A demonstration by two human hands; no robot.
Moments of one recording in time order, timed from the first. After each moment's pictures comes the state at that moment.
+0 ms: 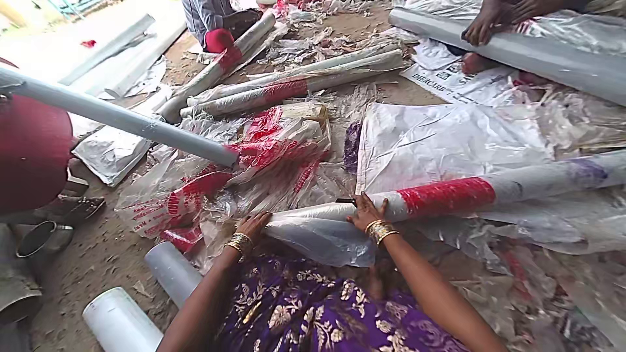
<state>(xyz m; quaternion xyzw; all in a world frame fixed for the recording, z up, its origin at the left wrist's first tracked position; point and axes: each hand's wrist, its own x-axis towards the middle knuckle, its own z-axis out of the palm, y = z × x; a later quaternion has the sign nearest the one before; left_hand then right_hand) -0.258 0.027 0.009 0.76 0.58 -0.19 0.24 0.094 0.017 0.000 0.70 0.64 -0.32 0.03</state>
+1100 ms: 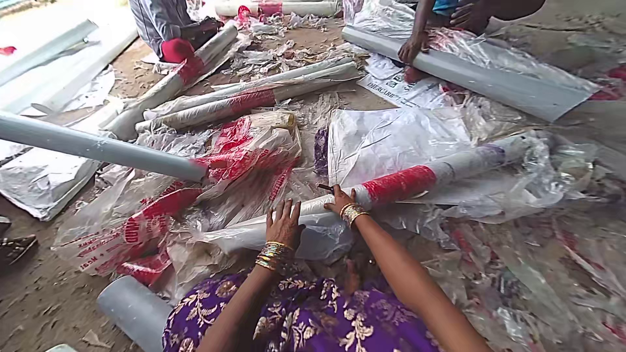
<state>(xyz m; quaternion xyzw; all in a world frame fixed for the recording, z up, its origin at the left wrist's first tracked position) -0.093 -0.001 0.088 0.78 0.57 -0.09 0.24 0.113 0.049 0.008 0.72 0.60 -0.35 -0.01</state>
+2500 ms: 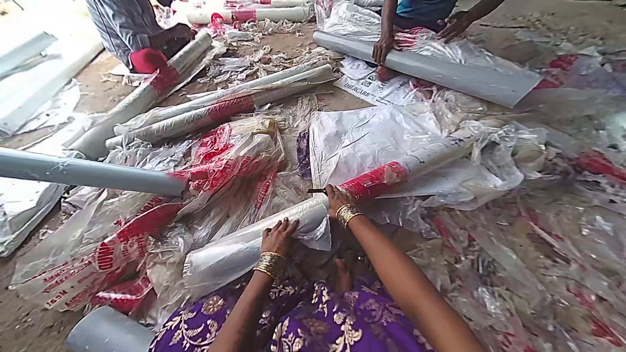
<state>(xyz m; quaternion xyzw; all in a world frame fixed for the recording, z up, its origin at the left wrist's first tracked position) -0.084 0.000 0.033 0.80 0.53 -0.14 0.25 0.139 0.032 0.017 0.74 0.61 -0.27 0.05</state>
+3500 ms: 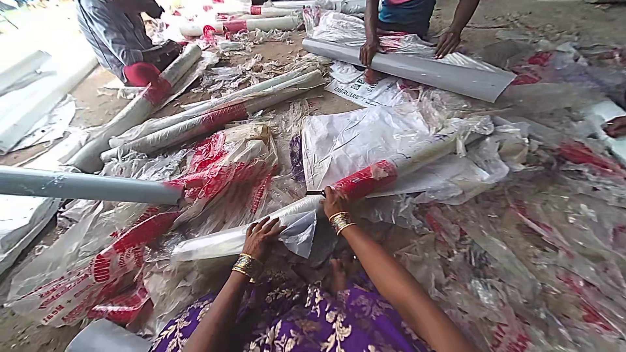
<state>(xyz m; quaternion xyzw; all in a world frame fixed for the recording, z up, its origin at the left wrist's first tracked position) -0.134 0.012 -0.001 0.88 0.42 0.08 0.20 0.140 0.015 0.007 0.80 0.55 -0.22 -0.11</state>
